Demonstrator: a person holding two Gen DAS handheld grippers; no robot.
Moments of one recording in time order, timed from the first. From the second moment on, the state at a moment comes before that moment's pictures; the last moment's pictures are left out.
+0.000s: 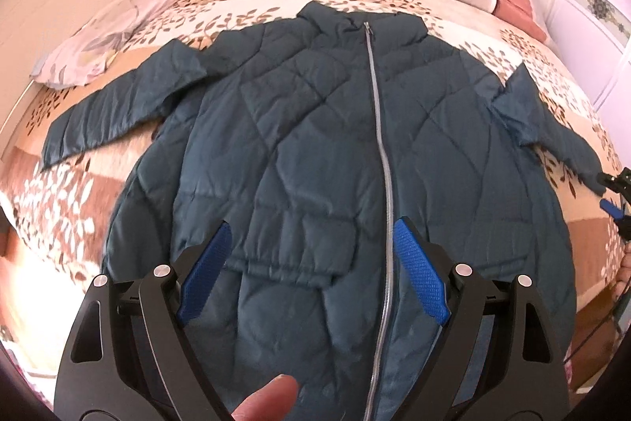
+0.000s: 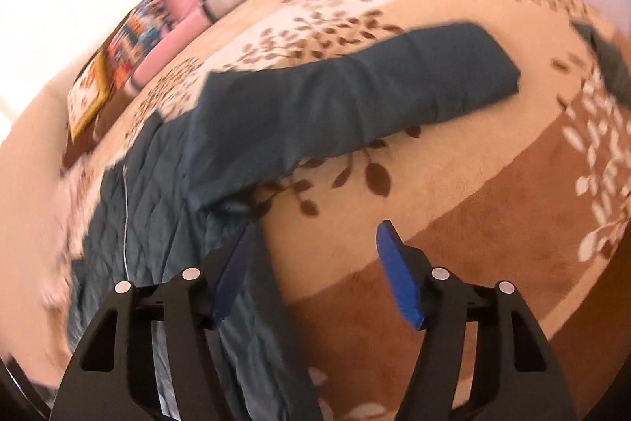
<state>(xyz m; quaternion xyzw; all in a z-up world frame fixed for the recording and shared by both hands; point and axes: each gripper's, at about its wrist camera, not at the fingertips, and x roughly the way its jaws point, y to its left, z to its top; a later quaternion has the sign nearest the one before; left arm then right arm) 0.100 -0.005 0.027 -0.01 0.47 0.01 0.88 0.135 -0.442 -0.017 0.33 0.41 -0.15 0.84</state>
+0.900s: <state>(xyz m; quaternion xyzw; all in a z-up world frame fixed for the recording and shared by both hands) 0.145 0.001 0.017 -0.02 0.47 0.00 0.88 0.180 -0.513 0.005 0.41 0.29 -0.16 0.85</state>
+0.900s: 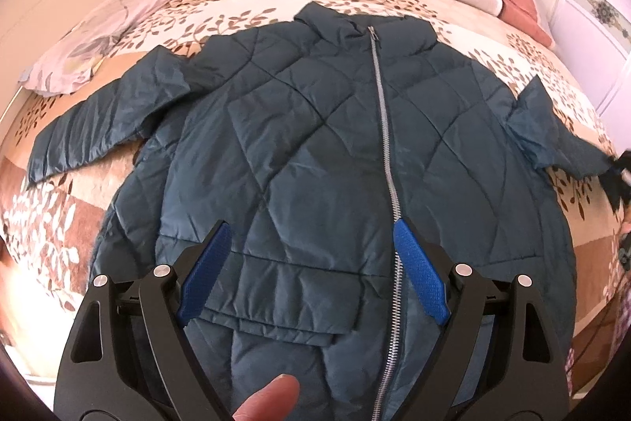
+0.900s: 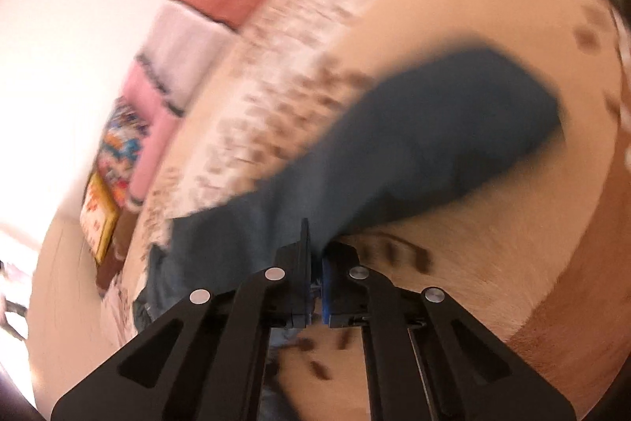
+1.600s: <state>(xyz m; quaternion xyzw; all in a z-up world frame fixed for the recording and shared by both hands) 0.126 0.098 0.027 -0.09 0.43 0.05 0.90 0.284 -0.152 0.043 0.19 0.42 0.16 0.87</state>
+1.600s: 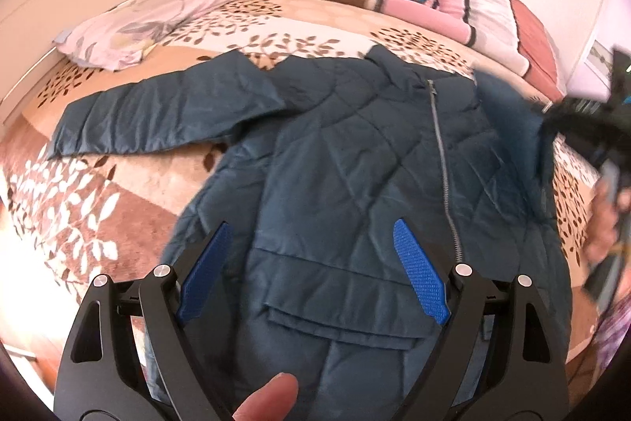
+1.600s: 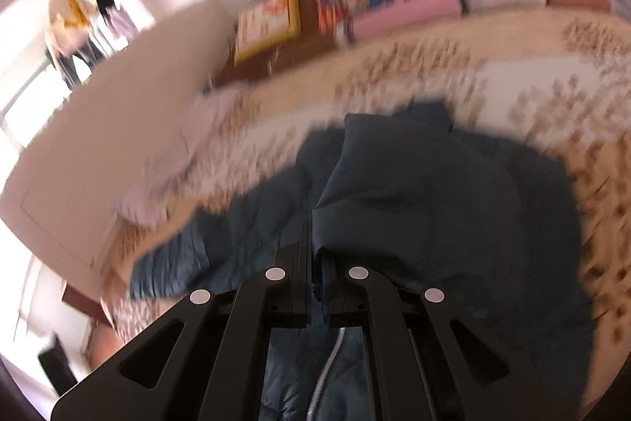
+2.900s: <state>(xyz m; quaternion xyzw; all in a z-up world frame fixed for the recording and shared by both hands) 0.230 -0.176 0.009 0.21 0.39 -0.19 0.88 0.128 -0.303 0.002 0.25 0.44 0.07 0.86</state>
